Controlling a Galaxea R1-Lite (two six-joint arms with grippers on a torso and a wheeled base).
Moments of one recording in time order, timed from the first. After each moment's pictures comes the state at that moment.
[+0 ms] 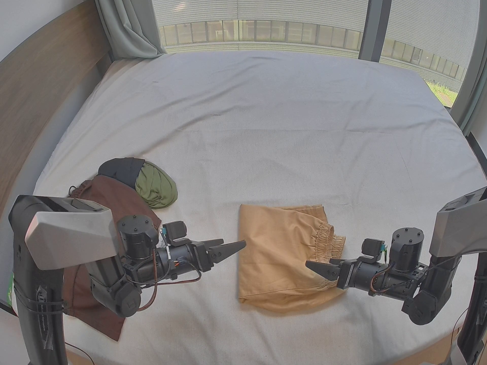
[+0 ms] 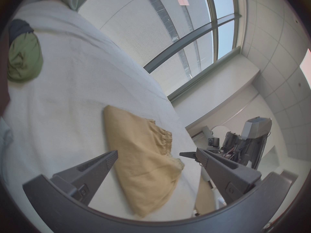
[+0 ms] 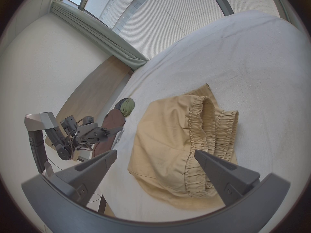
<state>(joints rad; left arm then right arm) -0.40 2.34 -0.62 -1.55 -0.61 -0.55 0.41 2.18 -0.26 -1.54 0.32 0.48</state>
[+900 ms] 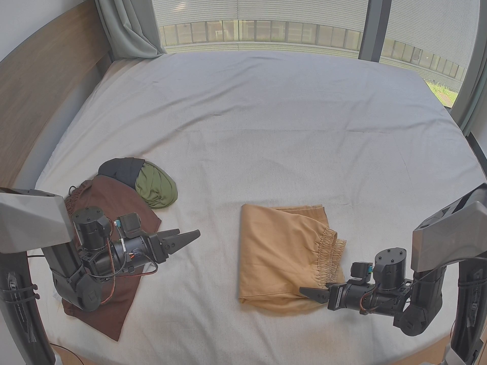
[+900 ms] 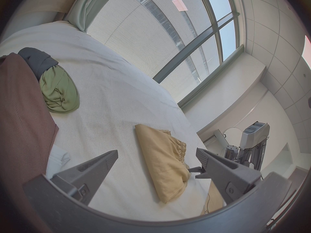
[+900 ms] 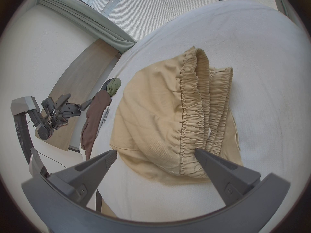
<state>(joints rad) -0.20 2.19 -0.44 -1.55 -0.66 -0.45 0.47 2.30 -0.22 -1.54 0.25 0.47</state>
